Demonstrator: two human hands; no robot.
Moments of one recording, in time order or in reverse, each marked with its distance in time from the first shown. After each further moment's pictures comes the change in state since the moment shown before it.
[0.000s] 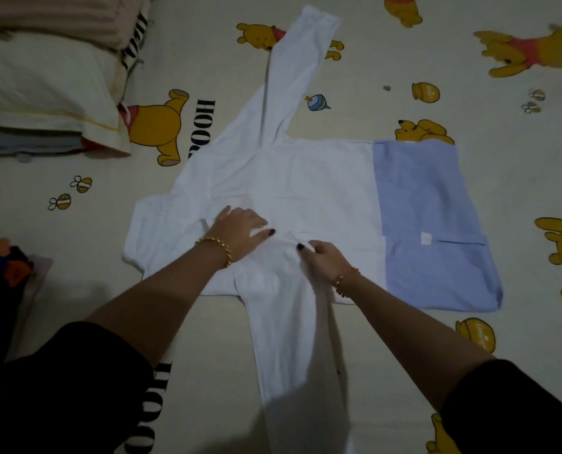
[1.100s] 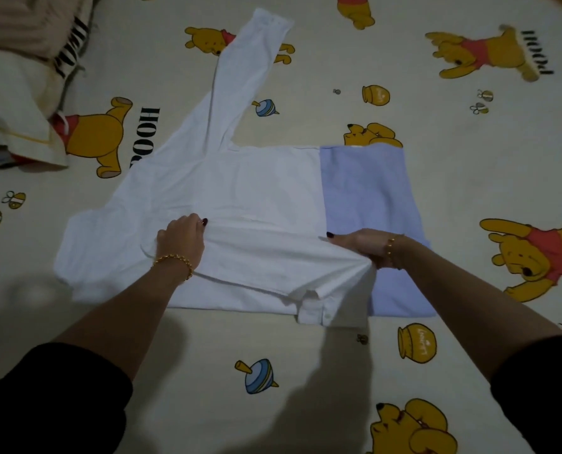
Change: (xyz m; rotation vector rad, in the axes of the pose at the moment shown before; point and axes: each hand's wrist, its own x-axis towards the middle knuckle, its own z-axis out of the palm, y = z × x) left_hand 0.027 0.036 0.021 0.072 0.250 -0.438; right_hand 0.006 0.045 -0.188 -0.024 -0.327 0.404
